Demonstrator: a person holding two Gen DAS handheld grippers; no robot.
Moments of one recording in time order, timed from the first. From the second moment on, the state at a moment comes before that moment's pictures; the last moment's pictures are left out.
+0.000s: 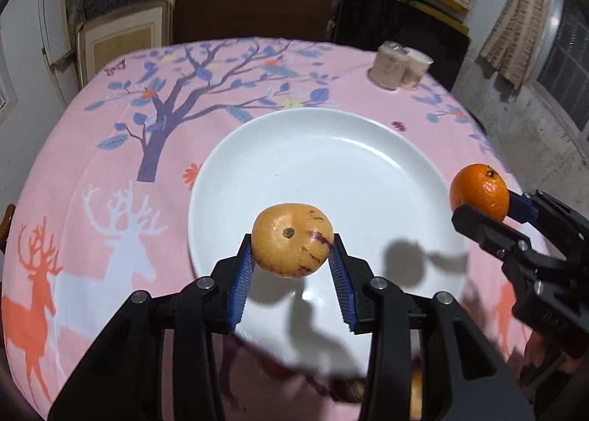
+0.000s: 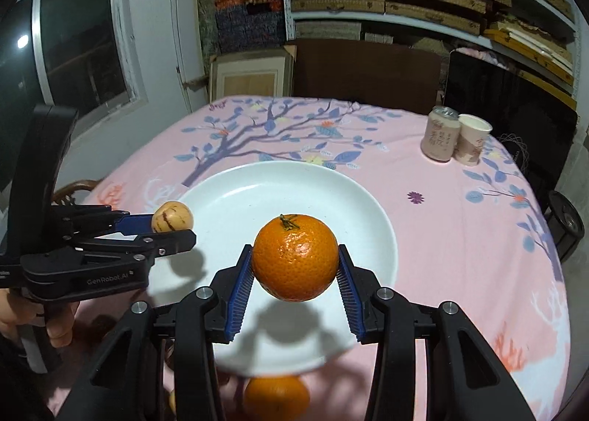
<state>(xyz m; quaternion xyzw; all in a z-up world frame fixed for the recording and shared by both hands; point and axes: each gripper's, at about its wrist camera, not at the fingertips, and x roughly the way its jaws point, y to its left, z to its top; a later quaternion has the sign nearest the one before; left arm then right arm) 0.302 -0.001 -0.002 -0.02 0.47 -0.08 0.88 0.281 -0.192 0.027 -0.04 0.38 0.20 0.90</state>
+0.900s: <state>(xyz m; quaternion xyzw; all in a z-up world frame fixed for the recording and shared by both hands) 0.099 0.068 0.006 0.02 0.43 -0.08 0.90 0.093 -0.273 0.034 -0.03 0.32 0.15 0.93</state>
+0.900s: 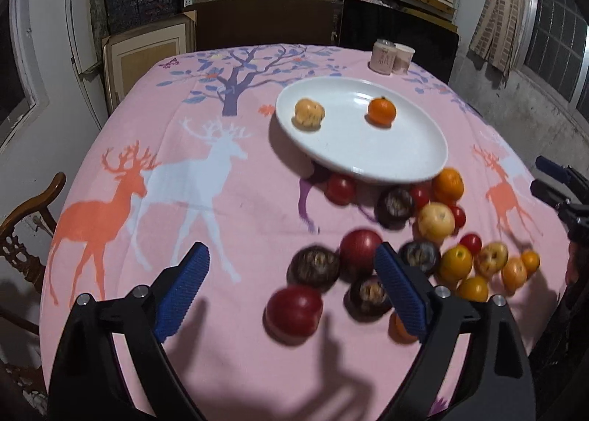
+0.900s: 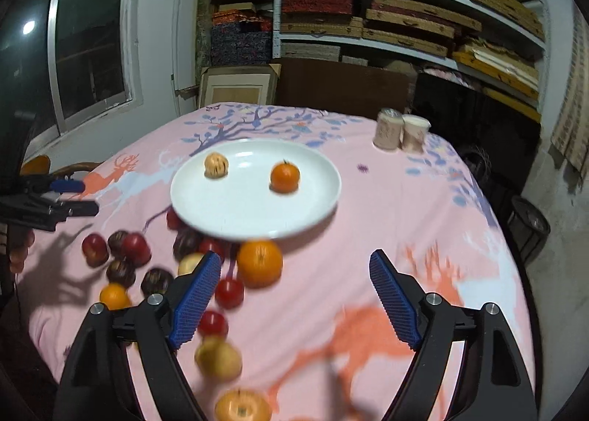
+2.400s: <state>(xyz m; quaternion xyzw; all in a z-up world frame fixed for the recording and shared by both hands) 0.083 0.071 -0.043 0.00 0.41 -0.07 0.91 0.037 -0.309 -0.040 0.00 0.40 0.13 0.91</state>
